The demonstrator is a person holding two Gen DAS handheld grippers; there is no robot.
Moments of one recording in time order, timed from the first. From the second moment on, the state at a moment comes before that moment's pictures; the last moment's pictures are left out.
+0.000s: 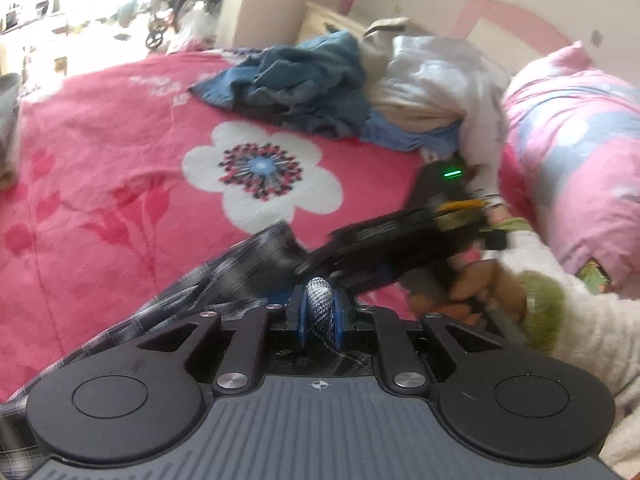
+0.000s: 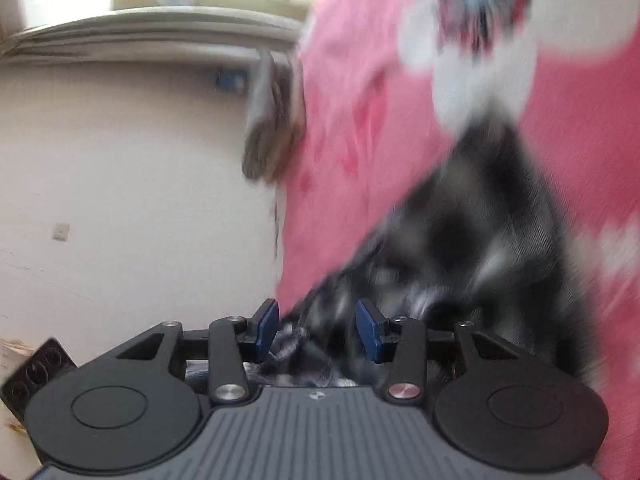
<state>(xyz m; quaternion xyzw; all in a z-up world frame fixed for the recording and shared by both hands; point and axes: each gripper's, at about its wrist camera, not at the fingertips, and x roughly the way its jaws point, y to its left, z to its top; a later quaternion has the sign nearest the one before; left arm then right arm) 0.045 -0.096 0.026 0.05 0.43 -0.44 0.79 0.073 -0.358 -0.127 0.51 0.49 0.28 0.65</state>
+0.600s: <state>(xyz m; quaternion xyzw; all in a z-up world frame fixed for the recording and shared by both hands) 0.105 -0.142 -0.057 0.02 0.50 -0.43 0.75 0.025 -0.392 -0.163 0.57 0.55 0.25 0.56</state>
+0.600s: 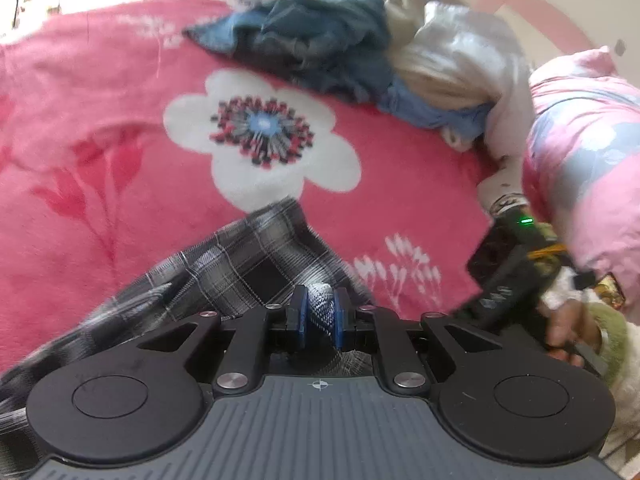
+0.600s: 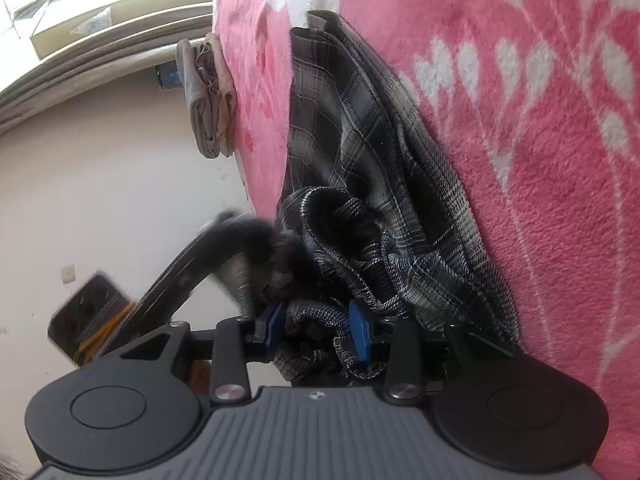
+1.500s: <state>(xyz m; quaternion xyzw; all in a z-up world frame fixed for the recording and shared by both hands) 0.120 -0.094 -0.057 -0.05 0.51 -0.34 0.79 0.027 -0.404 -0.112 0.46 0.48 0.23 0.71</state>
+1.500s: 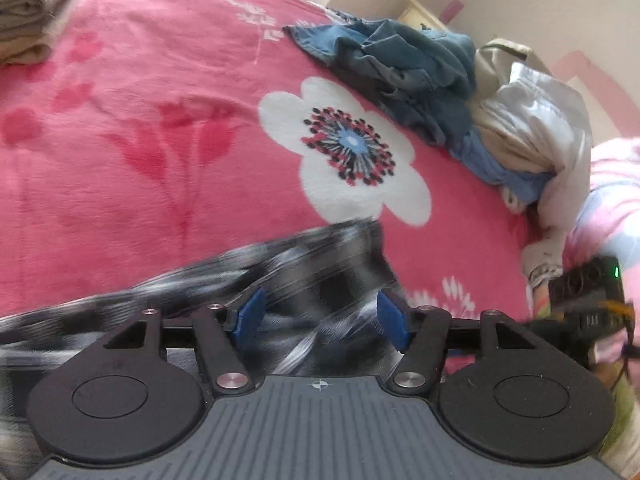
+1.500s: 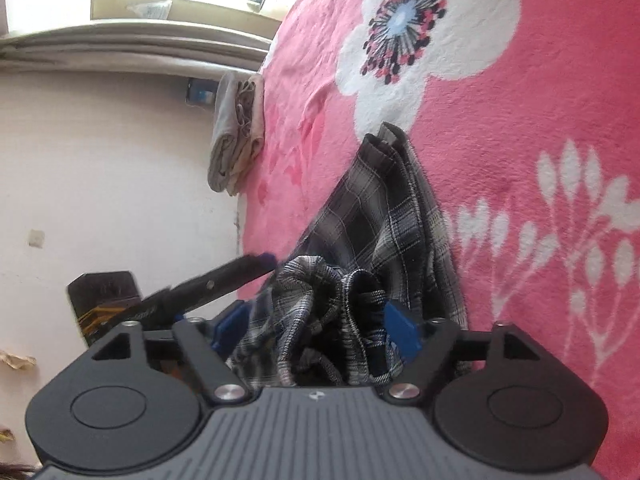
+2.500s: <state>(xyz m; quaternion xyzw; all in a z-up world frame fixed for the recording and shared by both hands) 0.072 -0.089 -0.075 0.04 0.44 -0.36 0.82 0.055 -0.339 -0.075 0.32 0.53 0.19 0.76</state>
